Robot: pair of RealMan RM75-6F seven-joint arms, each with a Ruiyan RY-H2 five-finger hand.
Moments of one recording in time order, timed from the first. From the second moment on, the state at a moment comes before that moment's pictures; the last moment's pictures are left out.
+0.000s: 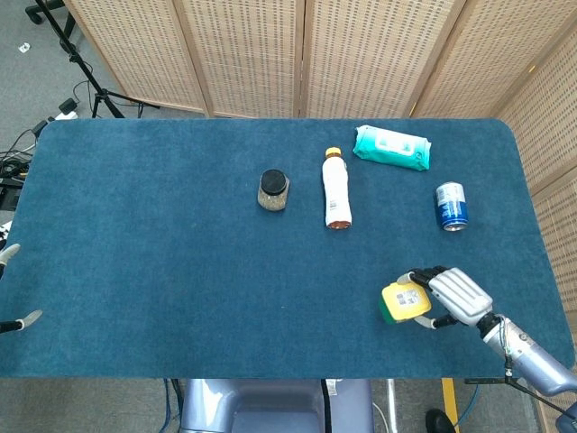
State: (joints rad) left arm -0.09 -1.04 -0.05 -1.53 1.42 1.38 -0.27; right arm 0.56 -1.09 -0.17 -1.38 -1.78 1.13 0.55
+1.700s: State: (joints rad) left arm -0.09 -1.04 -0.05 -1.54 1.42 1.38 -0.27; right arm 0.49 -1.20 -0.14 -1.42 -1.72 1.13 0.16
